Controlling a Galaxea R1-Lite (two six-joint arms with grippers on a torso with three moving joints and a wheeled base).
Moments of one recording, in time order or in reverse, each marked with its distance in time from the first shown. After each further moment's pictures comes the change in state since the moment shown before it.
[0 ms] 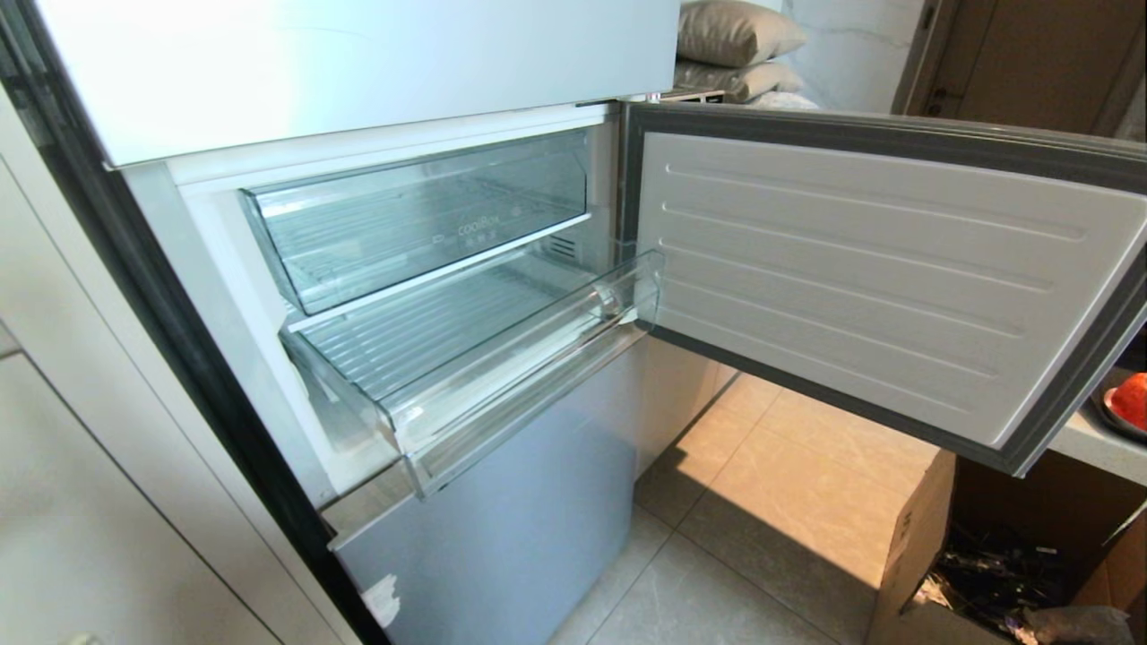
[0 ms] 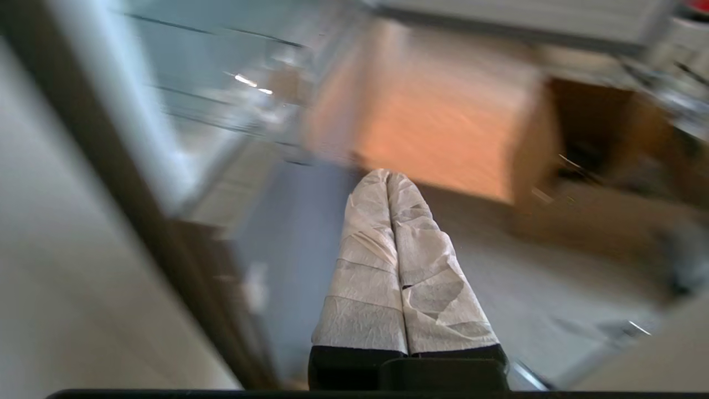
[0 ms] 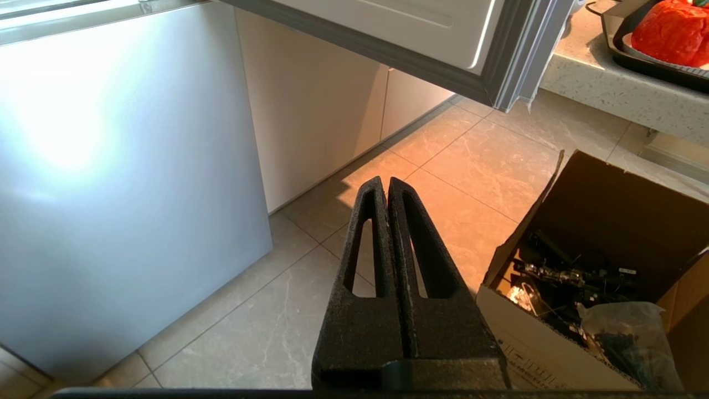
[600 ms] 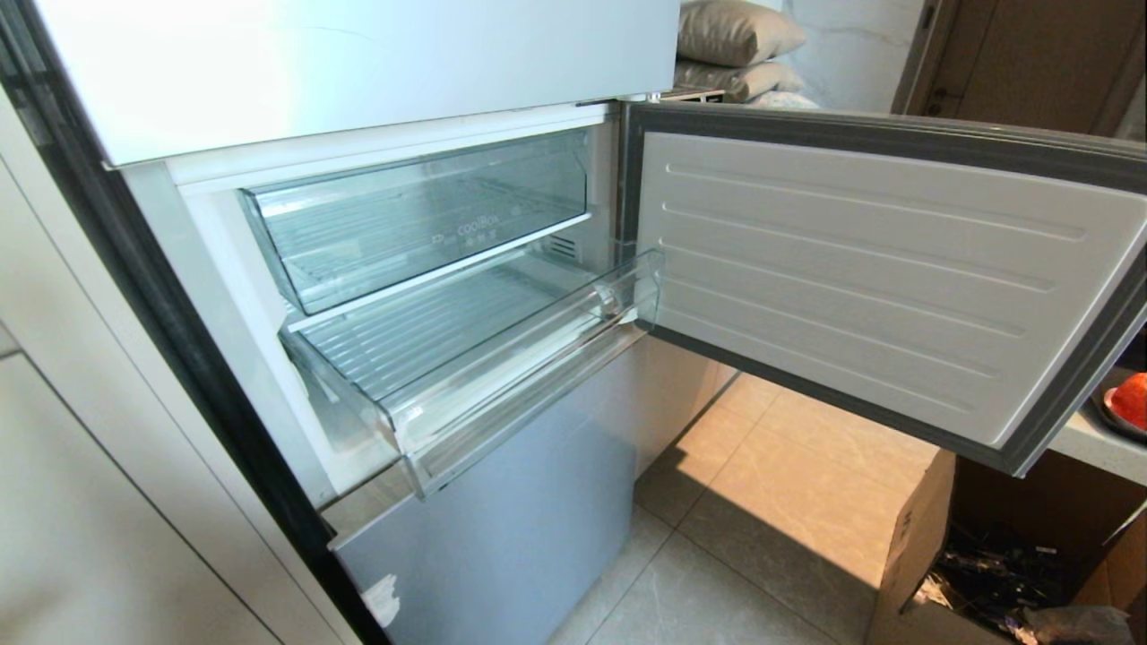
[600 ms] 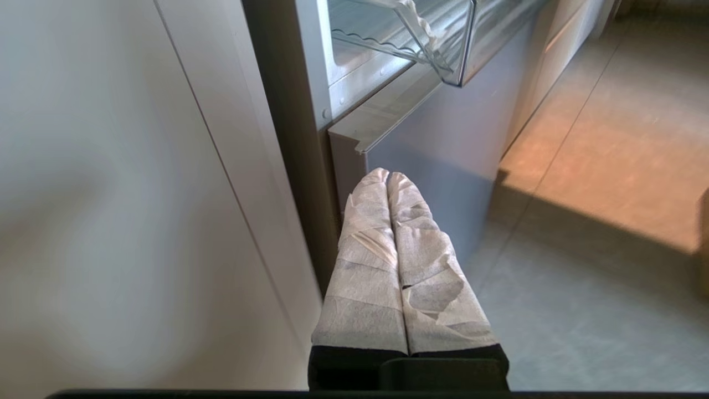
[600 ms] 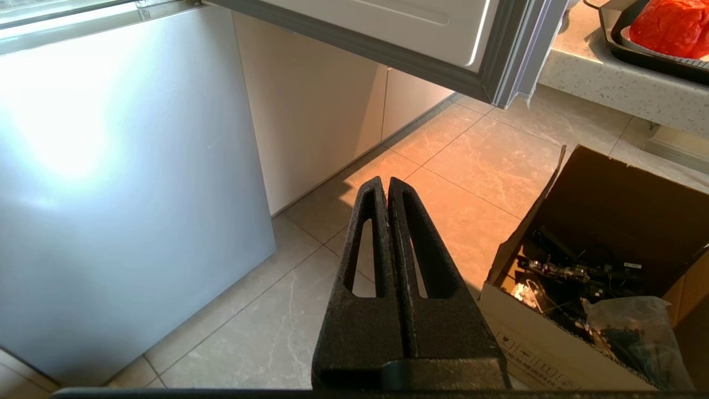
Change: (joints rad) left arm 0.038 -0.451 0.362 0.015 0.351 0.043; right arm 0.000 0.000 0.000 -0.002 -0.004 0.023
